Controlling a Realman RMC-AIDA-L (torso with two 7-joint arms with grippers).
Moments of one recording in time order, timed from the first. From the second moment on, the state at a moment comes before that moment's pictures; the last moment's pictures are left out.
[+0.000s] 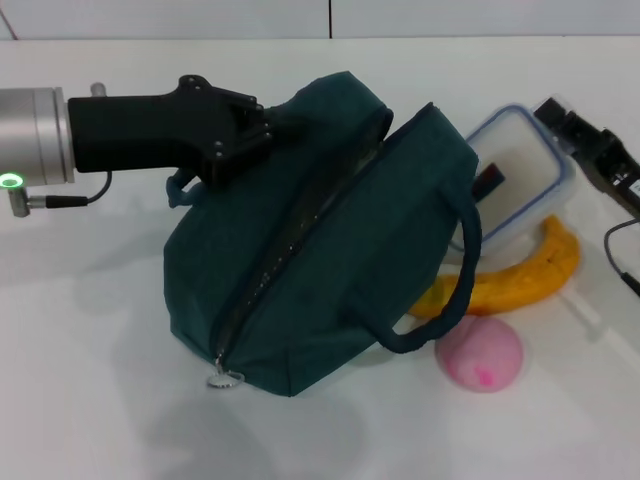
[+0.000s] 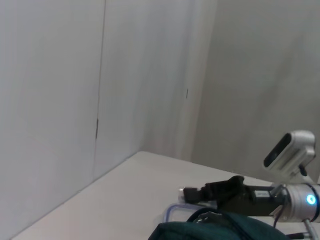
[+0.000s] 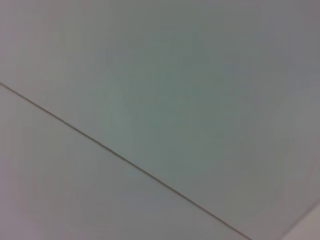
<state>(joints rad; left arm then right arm) -0.51 -2.08 0.87 0.98 1.80 1.64 -1.57 0.43 2.03 -1.97 -0.24 0.06 -1.24 1.41</state>
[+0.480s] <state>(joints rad) -0.51 -2.08 0.84 0.98 1.80 1.61 -1.57 0.45 2.01 -1.95 -0.18 0.05 -1.33 1.31</state>
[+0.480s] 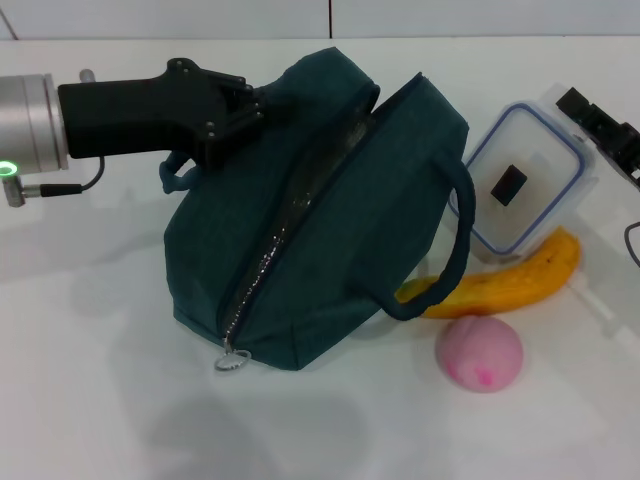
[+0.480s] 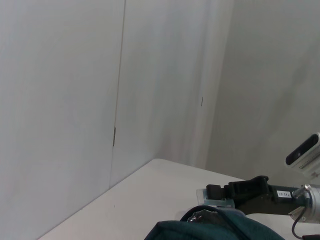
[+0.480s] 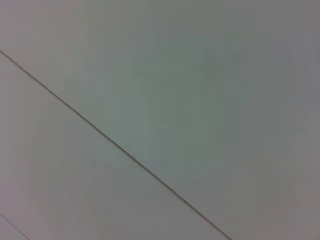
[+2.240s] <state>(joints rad) -0.52 -2.08 0.85 0.92 1.81 1.54 -1.56 0.65 2.00 -1.85 -0.24 -0.22 -1.55 1.29</state>
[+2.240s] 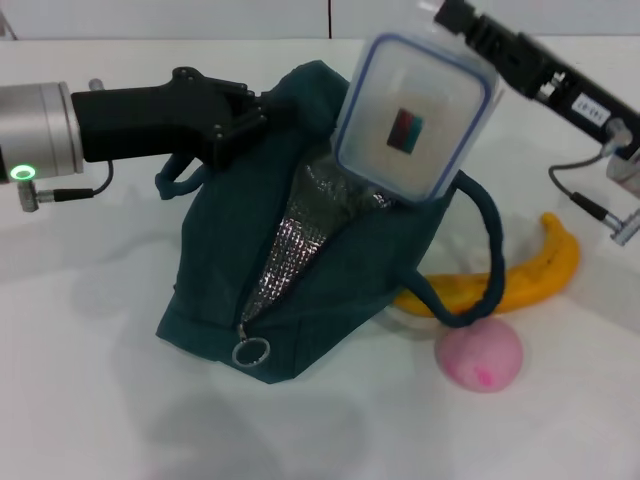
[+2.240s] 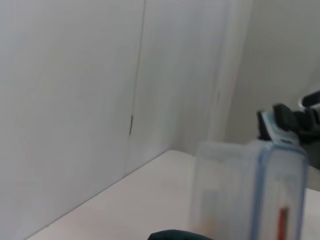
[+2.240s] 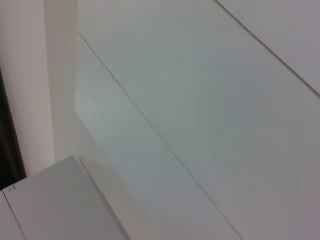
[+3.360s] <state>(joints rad) -0.54 -2.08 0.85 0.89 1.80 1.50 -1.54 0.67 2.01 -1.83 -0.34 -0.49 -1.36 1.28</state>
